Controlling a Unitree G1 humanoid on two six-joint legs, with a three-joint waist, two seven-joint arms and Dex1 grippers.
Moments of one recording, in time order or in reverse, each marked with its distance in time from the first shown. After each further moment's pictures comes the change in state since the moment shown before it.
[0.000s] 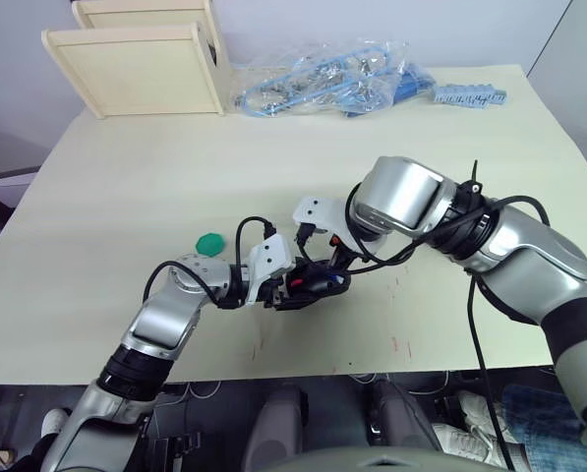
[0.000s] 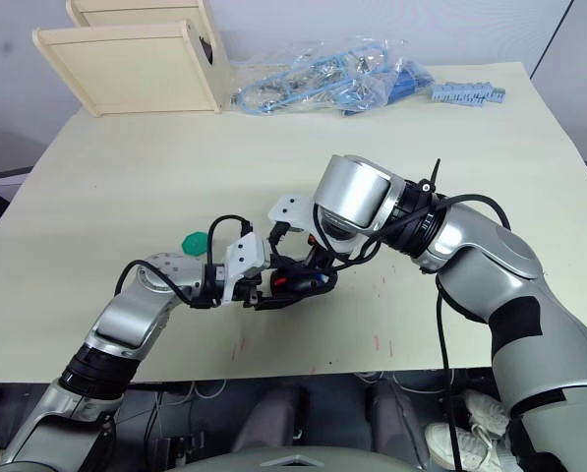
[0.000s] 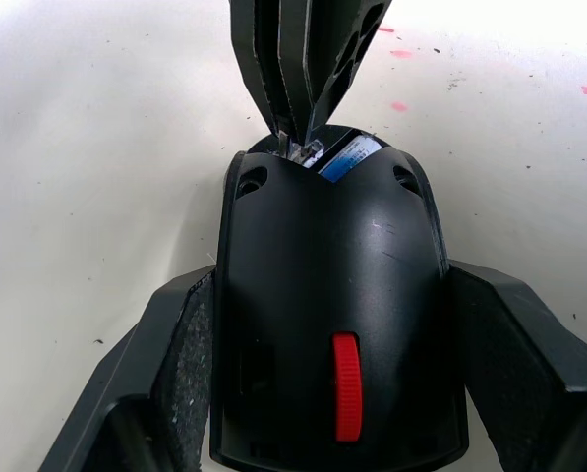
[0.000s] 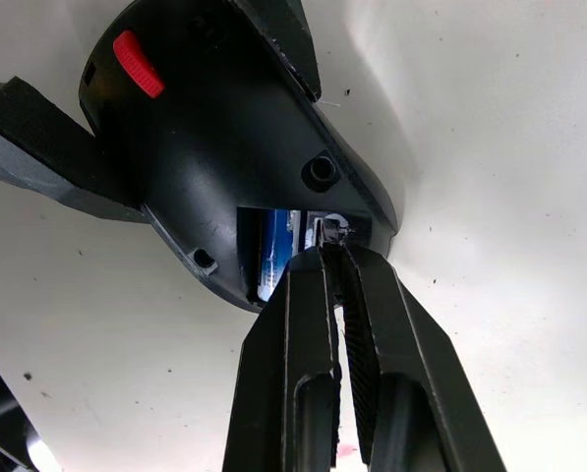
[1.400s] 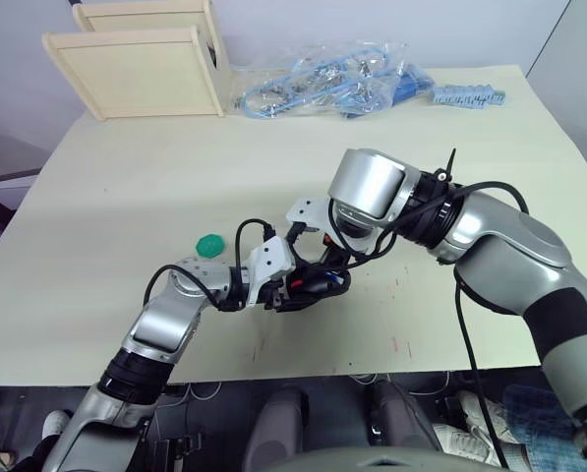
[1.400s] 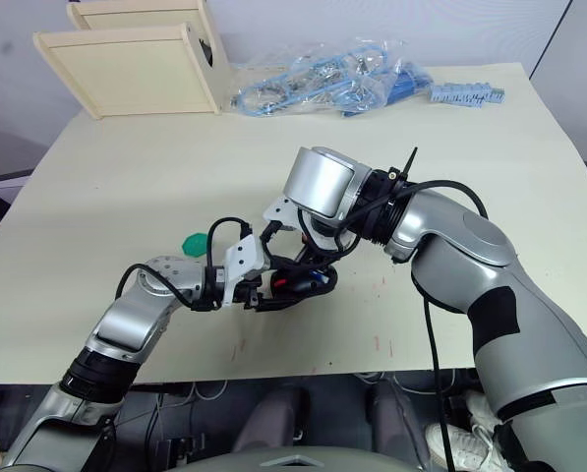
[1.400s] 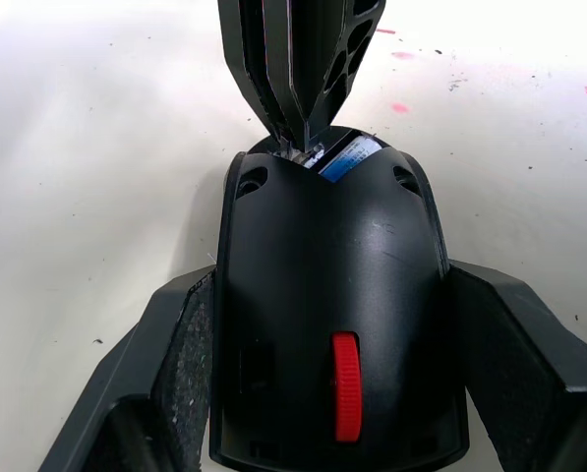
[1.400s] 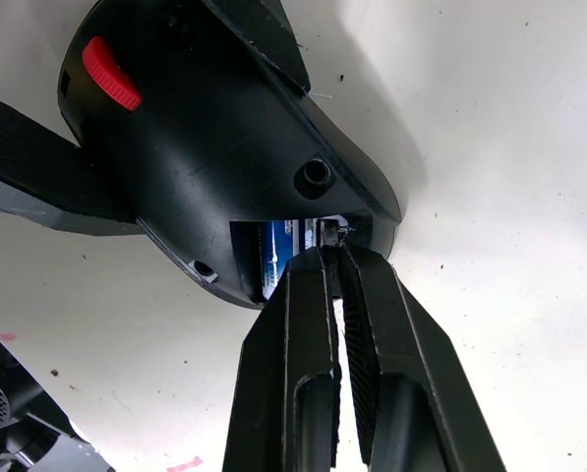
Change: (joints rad) left arm 0.019 -0.008 0.003 -0.002 0.010 -0.020 0.020; right arm -0.115 0.126 0.078 0.241 0.039 0.048 0.026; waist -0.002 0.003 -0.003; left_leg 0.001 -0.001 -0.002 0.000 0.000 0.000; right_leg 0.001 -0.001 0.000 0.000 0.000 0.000
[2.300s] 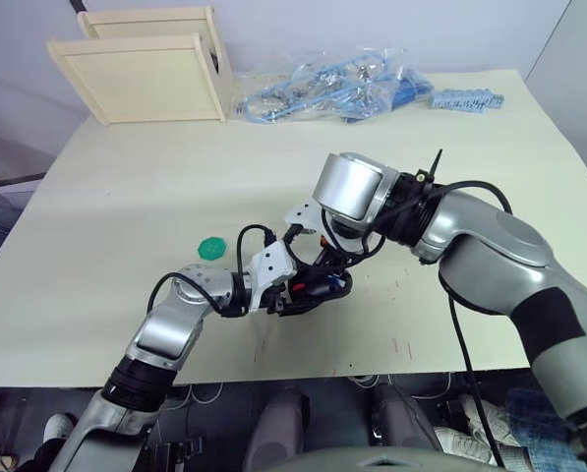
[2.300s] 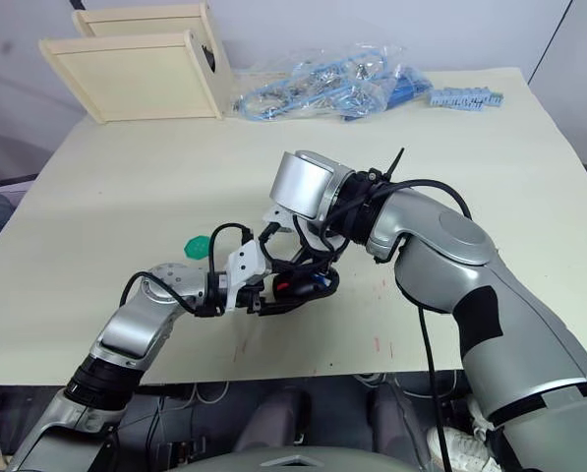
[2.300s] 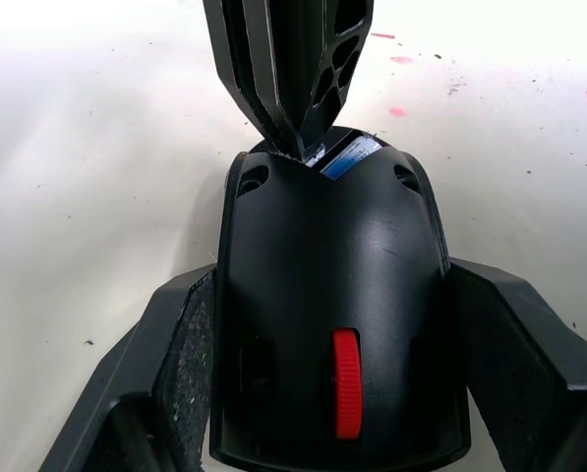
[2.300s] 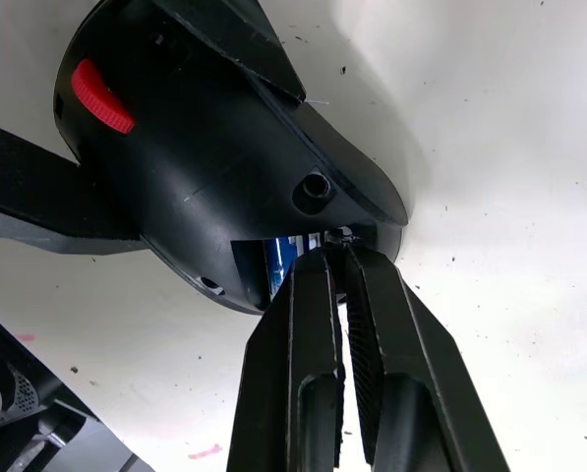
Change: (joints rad) left arm 0.039 -0.023 0.000 0.003 0.010 -0.027 0.021; right arm -0.025 0.087 0.043 0.158 -0.054 0.000 0.063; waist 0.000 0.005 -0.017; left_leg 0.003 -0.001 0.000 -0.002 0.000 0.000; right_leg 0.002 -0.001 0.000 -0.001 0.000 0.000
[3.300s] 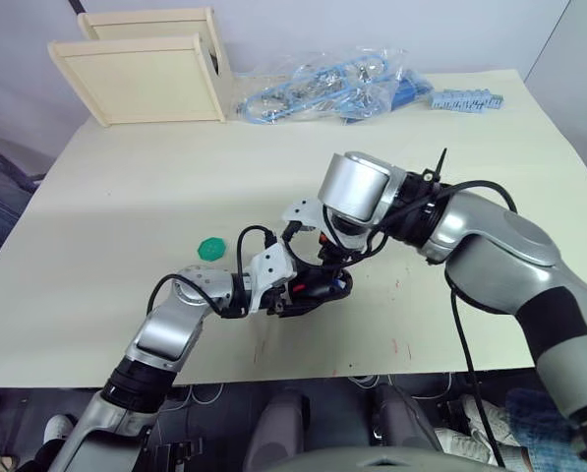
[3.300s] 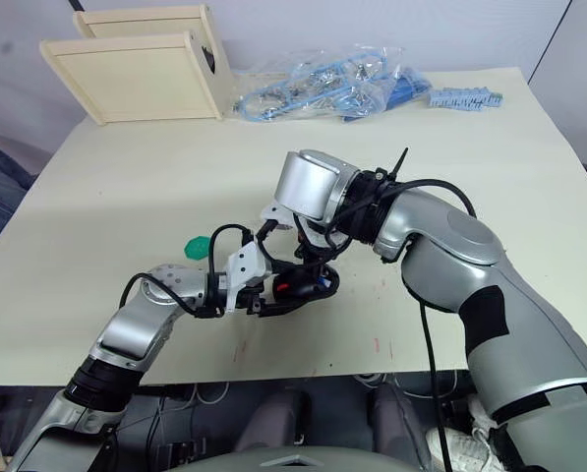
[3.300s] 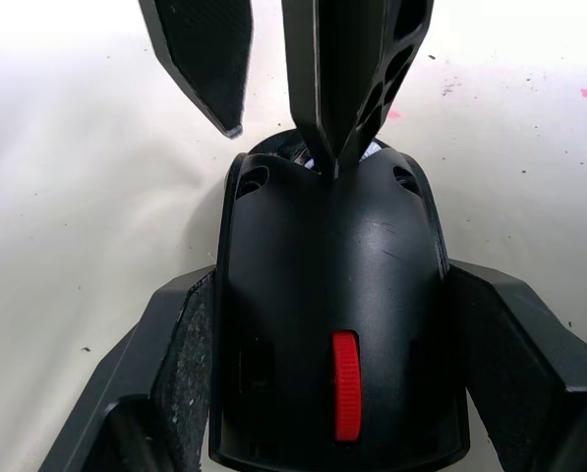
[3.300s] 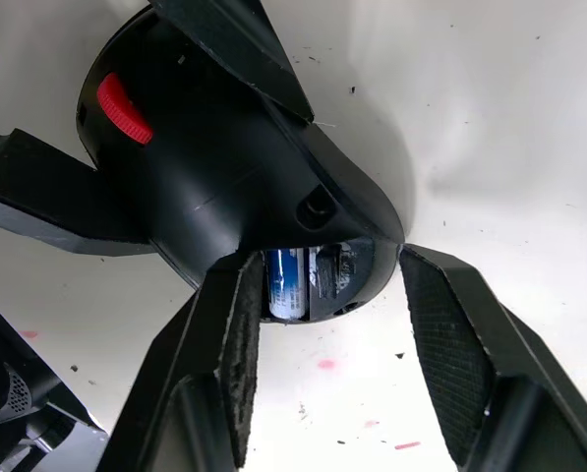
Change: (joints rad) left arm 0.000 0.002 -0.002 0.000 0.006 -0.015 -0.008; right arm -0.003 -0.081 -0.032 -0.116 -0.038 -0.021 0.104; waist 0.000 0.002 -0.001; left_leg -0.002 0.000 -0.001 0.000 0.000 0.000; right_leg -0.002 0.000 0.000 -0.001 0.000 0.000
